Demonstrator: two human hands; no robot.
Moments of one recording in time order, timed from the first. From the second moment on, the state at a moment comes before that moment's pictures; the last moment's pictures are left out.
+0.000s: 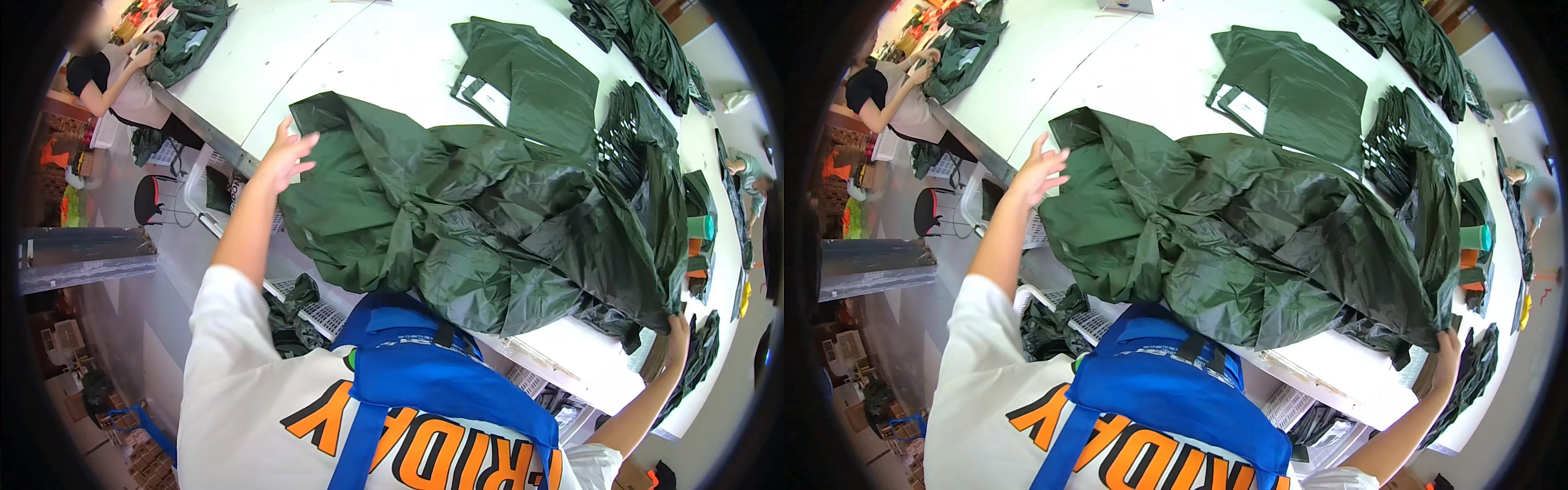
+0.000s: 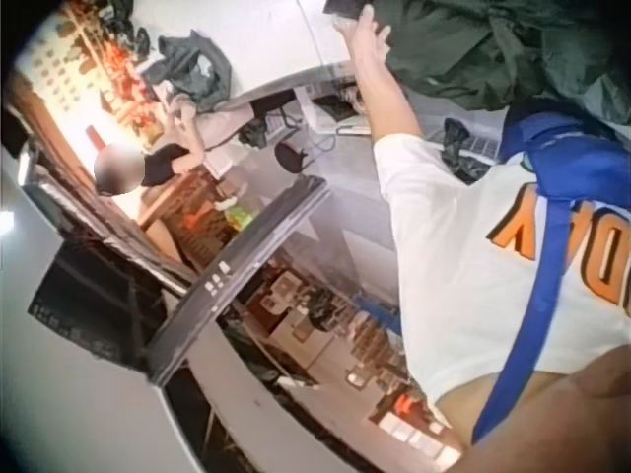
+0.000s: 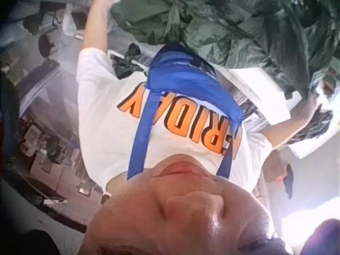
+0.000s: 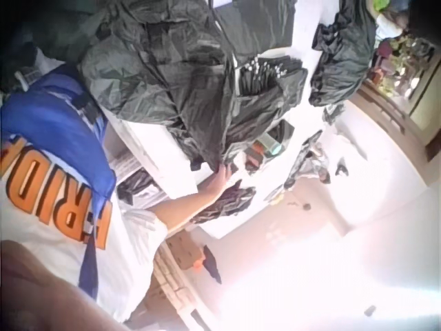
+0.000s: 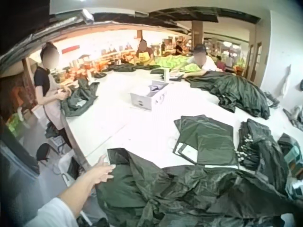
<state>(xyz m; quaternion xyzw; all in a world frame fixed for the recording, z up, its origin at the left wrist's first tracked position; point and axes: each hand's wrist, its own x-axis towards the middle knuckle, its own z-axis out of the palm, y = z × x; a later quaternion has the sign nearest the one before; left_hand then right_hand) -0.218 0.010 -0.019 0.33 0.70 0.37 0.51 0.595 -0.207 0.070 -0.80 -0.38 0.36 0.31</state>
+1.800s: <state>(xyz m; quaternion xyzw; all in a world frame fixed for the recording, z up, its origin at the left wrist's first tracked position) -0.509 0.165 0.194 0.45 0.64 0.49 0.38 0.696 -0.218 0.277 -0.76 -0.27 -0.01 0.59</state>
